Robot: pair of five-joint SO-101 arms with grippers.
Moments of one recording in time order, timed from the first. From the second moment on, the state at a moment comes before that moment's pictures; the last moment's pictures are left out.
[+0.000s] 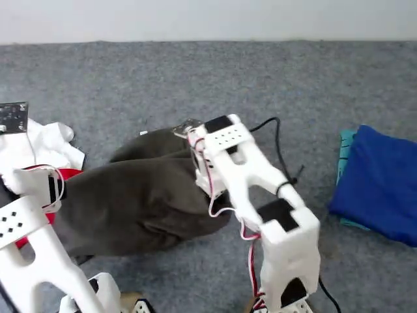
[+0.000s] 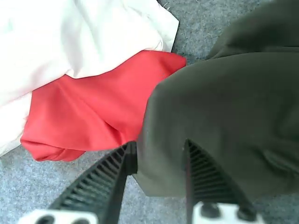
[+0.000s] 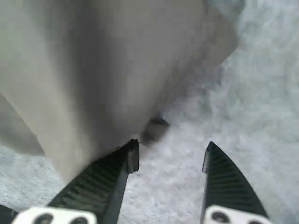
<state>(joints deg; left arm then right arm) -35.1 -35.0 22.0 94.3 -16.4 -28.8 26.6 -4.7 88.1 15.2</state>
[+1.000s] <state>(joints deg) -35.3 -35.0 22.0 94.3 -16.4 -29.7 28.2 -10.0 92.7 18.2</state>
